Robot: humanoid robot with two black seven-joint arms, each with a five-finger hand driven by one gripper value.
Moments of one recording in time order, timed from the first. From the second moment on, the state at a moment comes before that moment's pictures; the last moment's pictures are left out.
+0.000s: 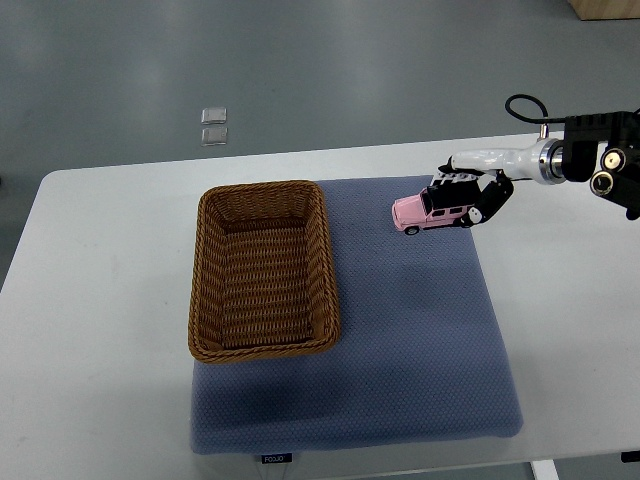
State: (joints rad) left arm -0.01 0.00 -0.09 -0.13 0.12 -0.02 -0.07; right arm 1.18 -0.63 0.08 1.04 -1.17 0.35 0.13
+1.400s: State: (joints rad) left arm -0.02 0.00 -0.08 -0.14 0.12 -0.02 -0.07; right arm 1.20 0.00 0.01 0.65 -1.12 0.28 0.13
